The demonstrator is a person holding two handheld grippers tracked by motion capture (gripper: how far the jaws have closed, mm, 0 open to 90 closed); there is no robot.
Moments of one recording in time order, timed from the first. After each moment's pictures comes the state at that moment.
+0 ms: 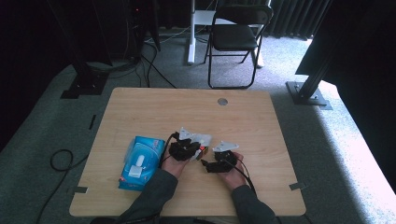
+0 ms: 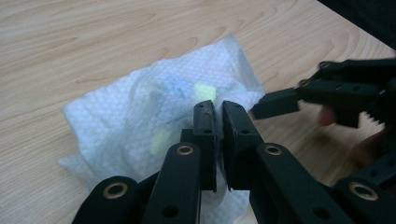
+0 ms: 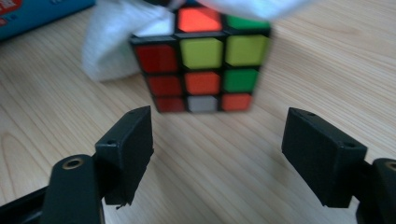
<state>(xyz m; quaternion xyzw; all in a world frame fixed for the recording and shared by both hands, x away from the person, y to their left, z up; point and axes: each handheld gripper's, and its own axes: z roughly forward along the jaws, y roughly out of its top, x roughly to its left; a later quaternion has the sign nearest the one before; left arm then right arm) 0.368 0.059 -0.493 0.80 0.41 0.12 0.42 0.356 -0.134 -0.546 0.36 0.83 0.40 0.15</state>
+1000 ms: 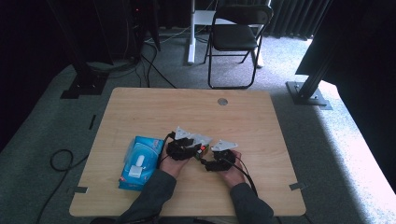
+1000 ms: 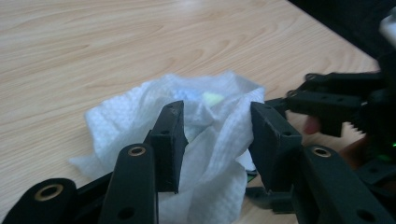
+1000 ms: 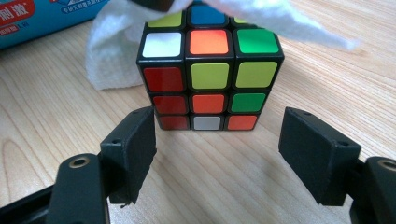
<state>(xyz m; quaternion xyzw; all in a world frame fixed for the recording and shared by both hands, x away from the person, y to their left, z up) 0.367 0.068 -0.495 0.78 0.43 0.13 0.44 0.362 -0.134 -0.546 0.34 0.83 0.41 0.15</state>
